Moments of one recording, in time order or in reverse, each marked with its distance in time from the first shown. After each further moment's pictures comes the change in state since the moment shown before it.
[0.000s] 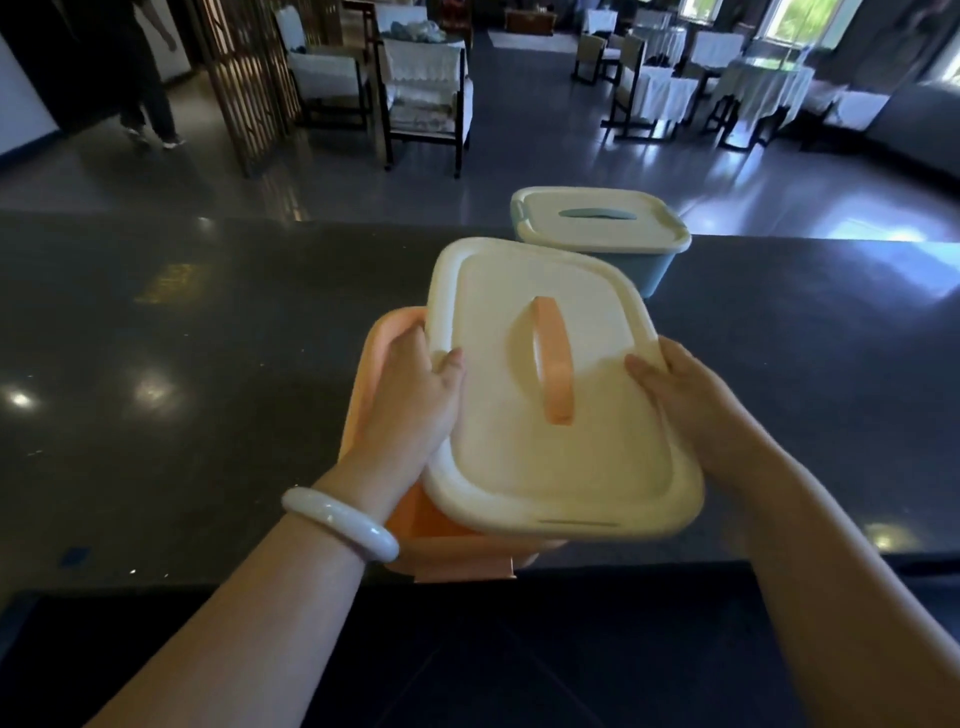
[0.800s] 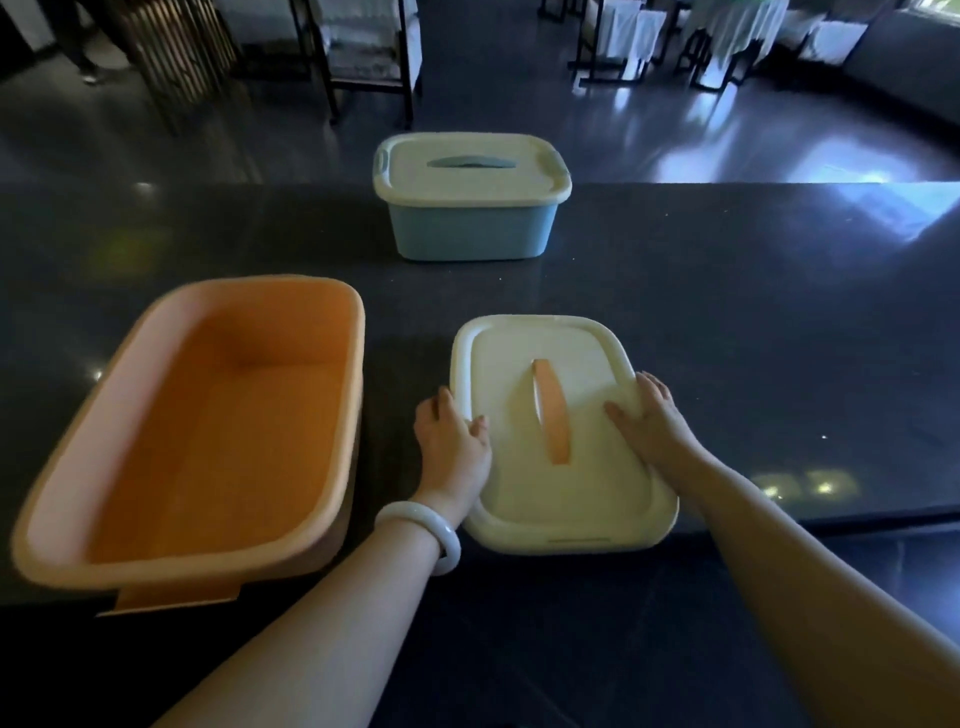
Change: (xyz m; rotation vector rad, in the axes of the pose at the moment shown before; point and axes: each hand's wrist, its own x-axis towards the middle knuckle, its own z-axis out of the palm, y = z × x) left_hand -0.037 0.002 0.269 0.185 -0.173 -0.207; right_hand 0.060 0.184 -0.144 -0.308 -0.010 0.125
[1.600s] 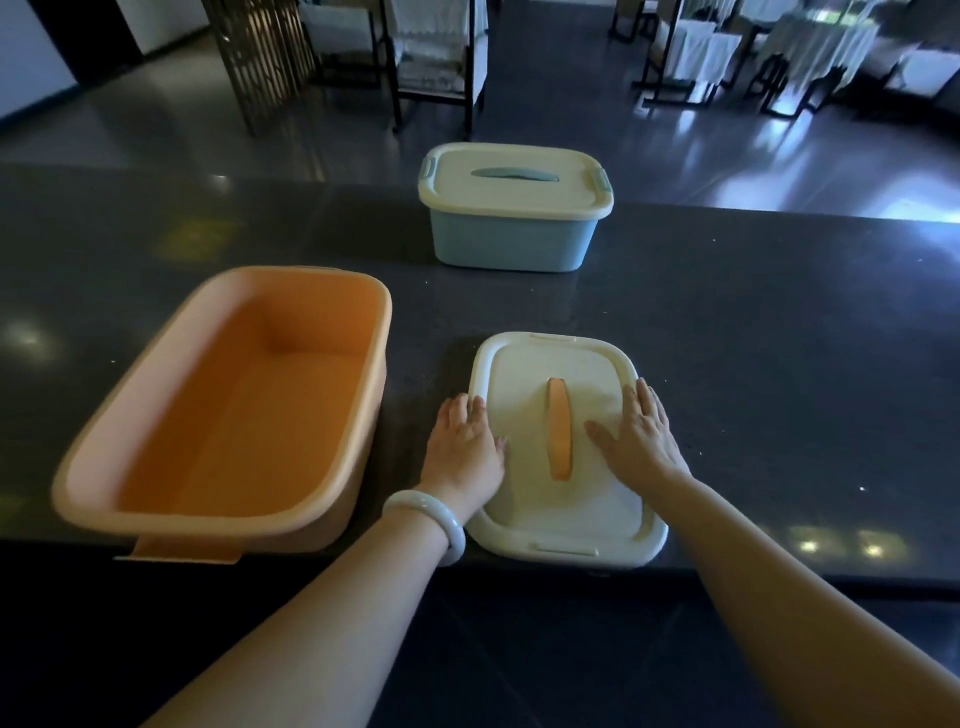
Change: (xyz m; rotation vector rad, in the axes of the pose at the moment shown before) left_hand 0.003 -0.003 0.000 0.467 -0.049 0.222; right_hand 0.026 0.003 0.033 -0.446 -0.007 -0.116
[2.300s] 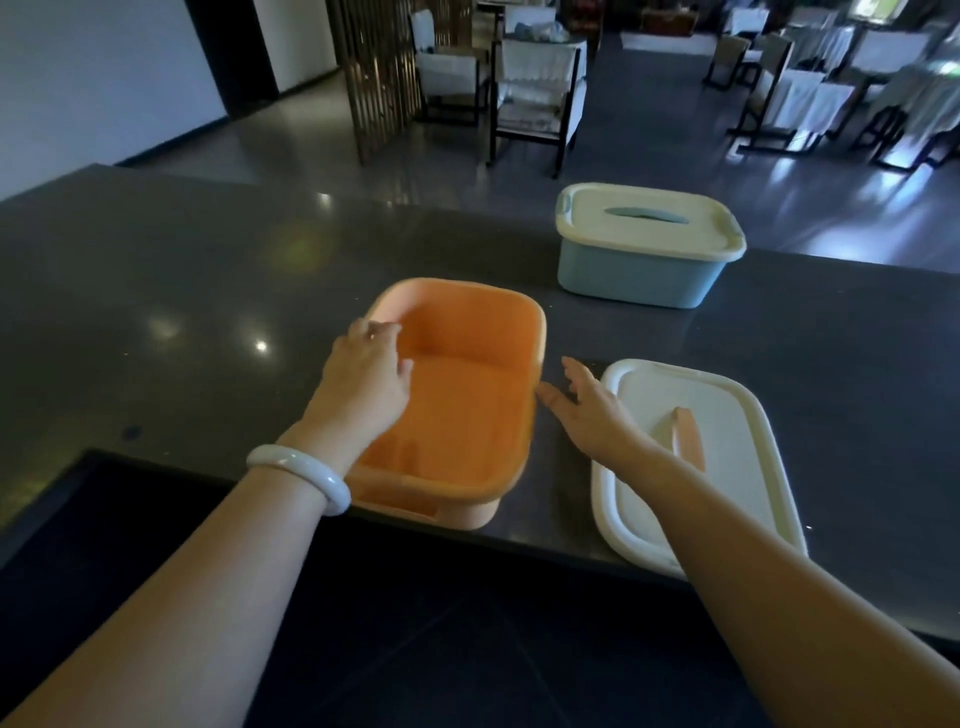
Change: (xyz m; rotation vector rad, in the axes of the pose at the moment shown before) left_hand -0.066 -0.160 -0.191 0.114 0.401 -0.161; right_hand -0.059 -0.220 -0.002 0.398 -0.256 -0.256
